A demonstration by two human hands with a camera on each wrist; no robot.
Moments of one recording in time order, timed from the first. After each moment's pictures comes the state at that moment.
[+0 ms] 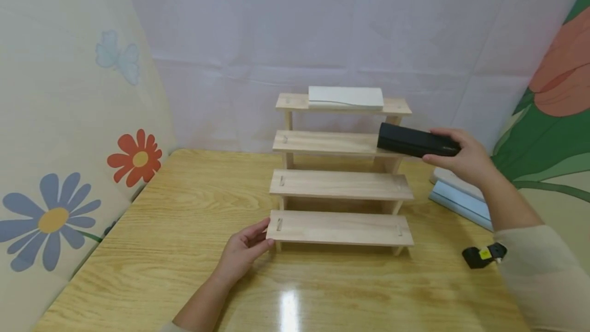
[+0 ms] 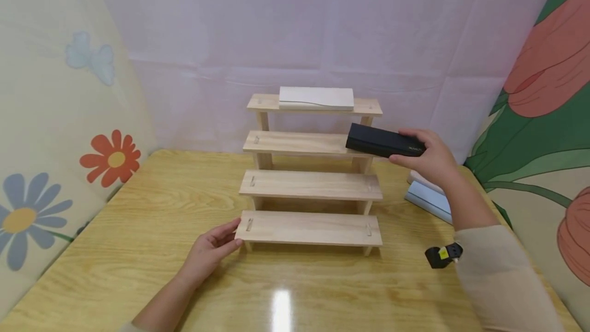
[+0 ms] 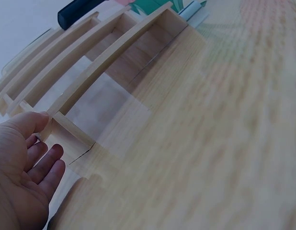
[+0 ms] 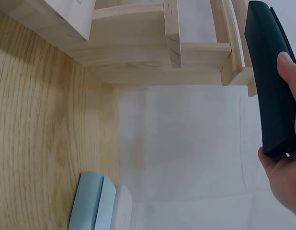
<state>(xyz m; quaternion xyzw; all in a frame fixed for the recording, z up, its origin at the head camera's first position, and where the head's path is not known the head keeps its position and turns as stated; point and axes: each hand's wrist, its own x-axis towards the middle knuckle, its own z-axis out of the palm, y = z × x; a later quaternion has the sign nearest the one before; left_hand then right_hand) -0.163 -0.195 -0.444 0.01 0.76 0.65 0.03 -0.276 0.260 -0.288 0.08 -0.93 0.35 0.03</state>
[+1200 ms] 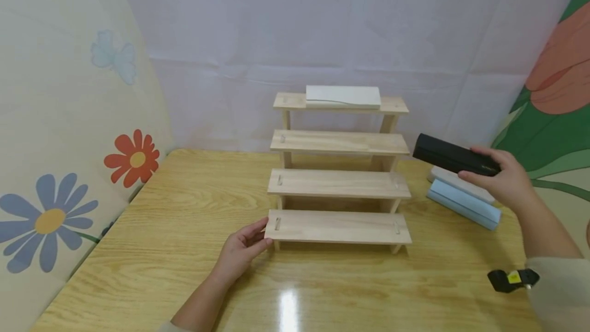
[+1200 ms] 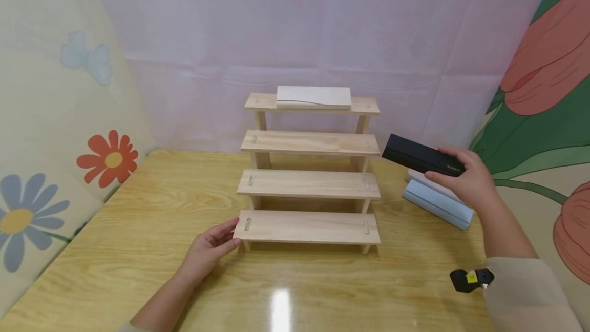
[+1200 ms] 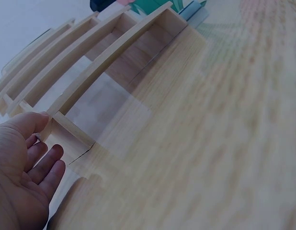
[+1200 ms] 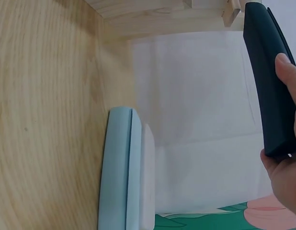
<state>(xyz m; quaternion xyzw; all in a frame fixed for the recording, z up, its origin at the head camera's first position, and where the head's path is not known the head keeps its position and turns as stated) -0.162 -0.195 -0.443 0.02 0.75 0.66 0.04 -0.240 0.323 -0.314 0.01 -0.94 0.33 0.04</state>
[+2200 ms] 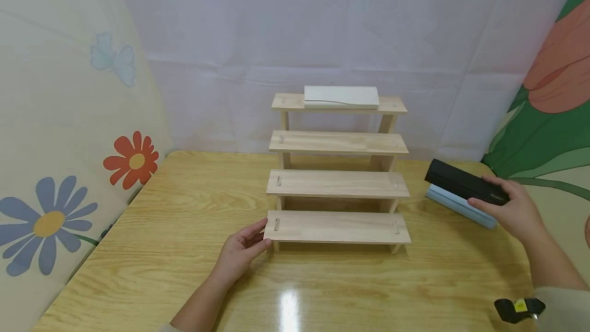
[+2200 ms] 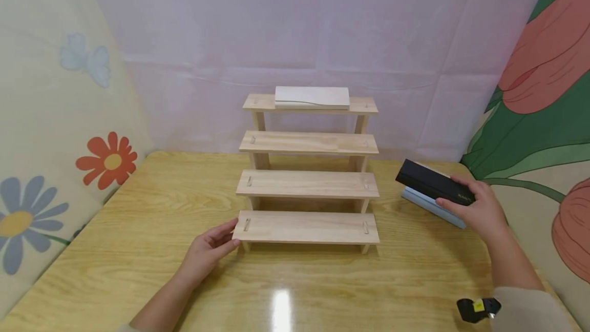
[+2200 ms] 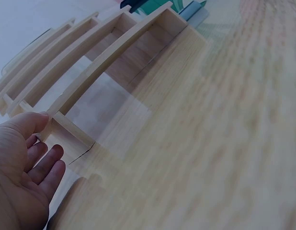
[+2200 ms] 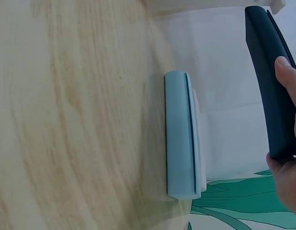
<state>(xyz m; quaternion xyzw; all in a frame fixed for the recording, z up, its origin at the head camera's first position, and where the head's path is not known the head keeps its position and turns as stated) -0.162 -0.197 -0.445 0.03 0.75 0.66 0.04 -0.213 0.349 -0.370 0.00 -0.94 0.33 0.09</state>
